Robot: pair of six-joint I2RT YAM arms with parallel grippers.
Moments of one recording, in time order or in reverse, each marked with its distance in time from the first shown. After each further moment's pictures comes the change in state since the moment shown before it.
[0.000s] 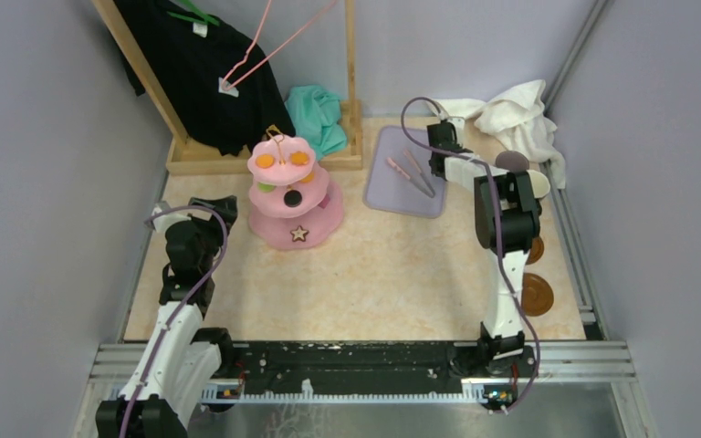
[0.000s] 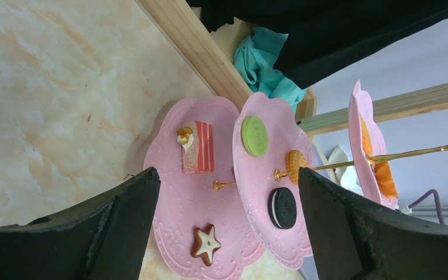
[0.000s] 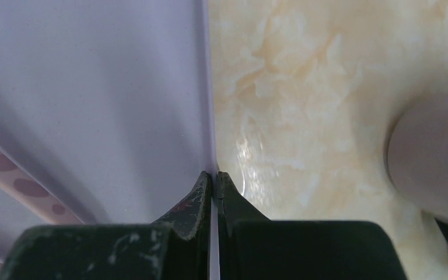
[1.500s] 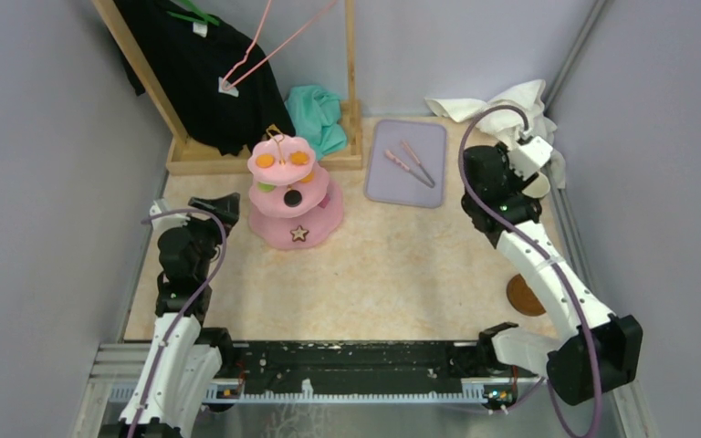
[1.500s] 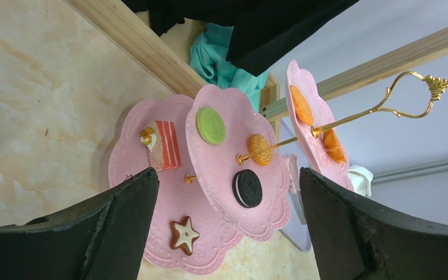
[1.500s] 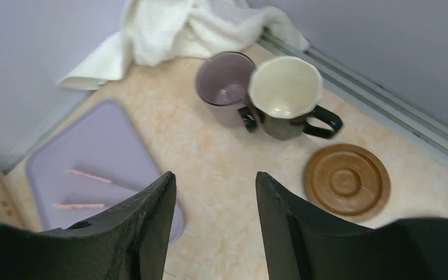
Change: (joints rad) left arm -0.005 -0.121 0.010 -0.011 0.103 0.053; right arm 0.128 -0.975 -0.448 -0.140 0.464 0.379
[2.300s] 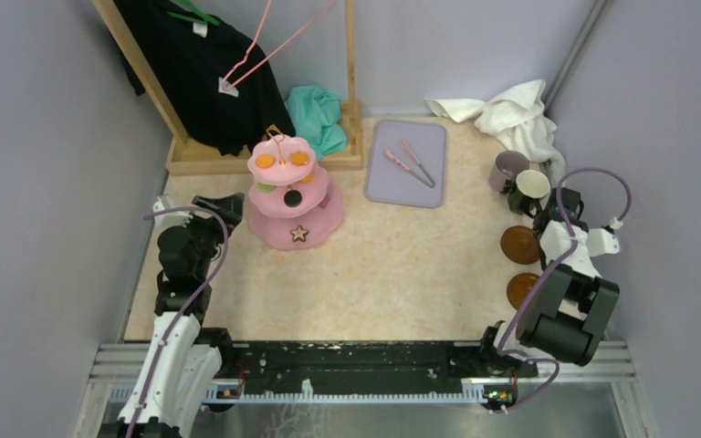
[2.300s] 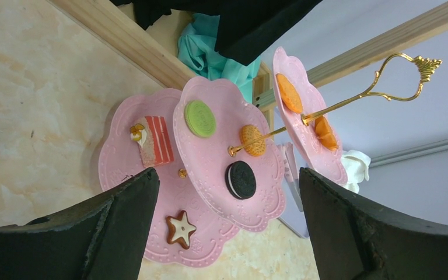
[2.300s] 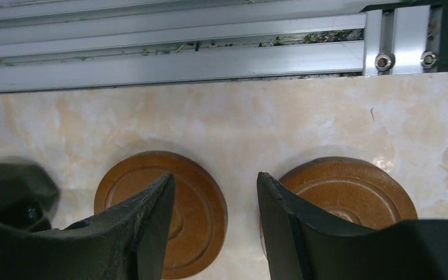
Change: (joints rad) left arm -0.010 0.009 0.011 0.001 0.054 0.029; right arm -0.763 0.190 -0.240 -0.234 -0.341 0.473
